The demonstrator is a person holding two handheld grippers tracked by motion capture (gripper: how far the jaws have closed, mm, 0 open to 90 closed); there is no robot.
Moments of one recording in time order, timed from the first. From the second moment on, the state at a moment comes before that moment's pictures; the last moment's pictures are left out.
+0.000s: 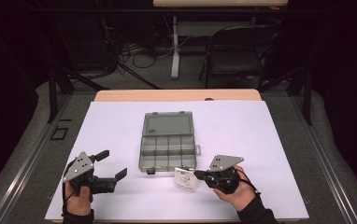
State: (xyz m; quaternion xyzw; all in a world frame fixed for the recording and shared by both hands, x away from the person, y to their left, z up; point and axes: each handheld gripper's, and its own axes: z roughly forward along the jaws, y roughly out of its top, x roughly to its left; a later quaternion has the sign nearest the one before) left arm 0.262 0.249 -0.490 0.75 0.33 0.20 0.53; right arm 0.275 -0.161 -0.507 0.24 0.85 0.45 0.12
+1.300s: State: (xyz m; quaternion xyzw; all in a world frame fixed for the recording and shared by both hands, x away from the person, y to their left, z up) left arm 0.262 0.251 -0.490 0.75 0.34 0.20 0.54; right arm 0.312 -0.137 -0.451 0.23 0.85 0.46 0.15
